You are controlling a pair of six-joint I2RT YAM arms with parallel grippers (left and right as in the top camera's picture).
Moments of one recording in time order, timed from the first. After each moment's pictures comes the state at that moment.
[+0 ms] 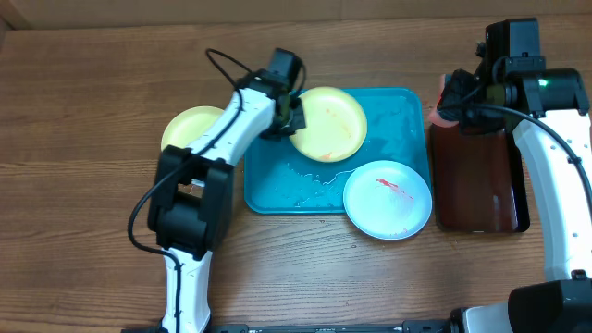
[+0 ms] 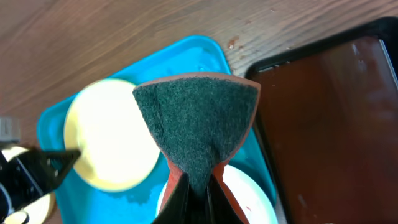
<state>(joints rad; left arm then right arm) -0.36 2.19 1.71 -0.83 0.07 -0.51 0.04 1.61 1.64 -1.11 -0.10 0.47</state>
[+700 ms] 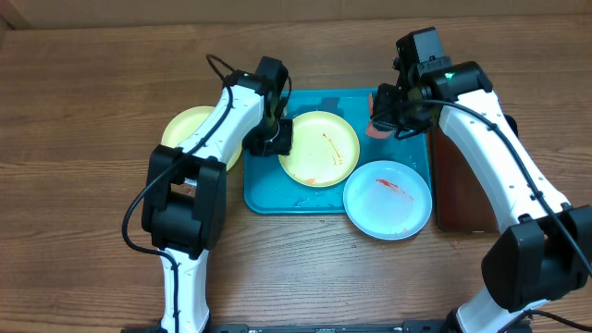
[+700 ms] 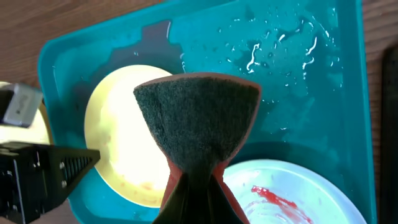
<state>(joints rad) -0.32 2.18 1.71 -1.08 0.15 -0.30 0.26 1.81 1.62 -1.00 -0.15 0.48</state>
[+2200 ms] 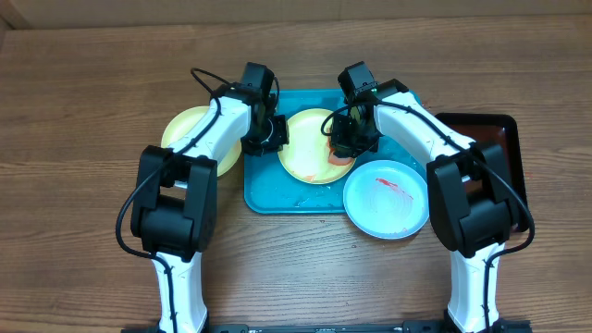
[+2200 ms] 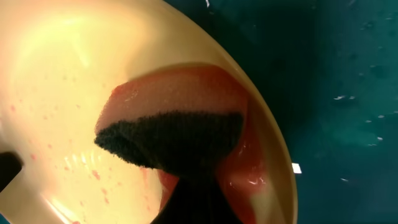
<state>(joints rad) -0.26 2.15 1.55 -0.78 0.26 -0.39 0.39 2.18 1.62 -0.85 -0.22 0.56</state>
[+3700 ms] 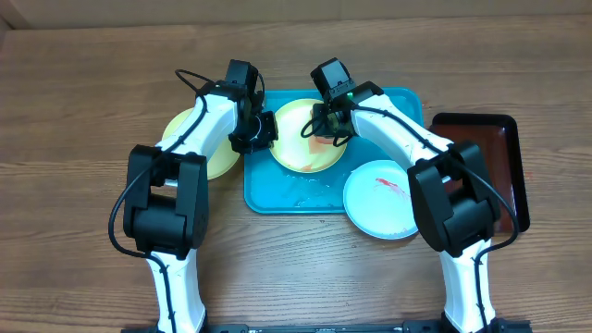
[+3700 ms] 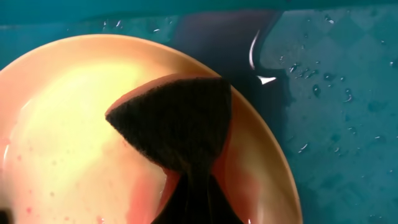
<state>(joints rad) -0.22 2.15 1.55 -0.79 0.29 -0.39 0.48 2.22 1.70 -0.68 0.02 0.49</state>
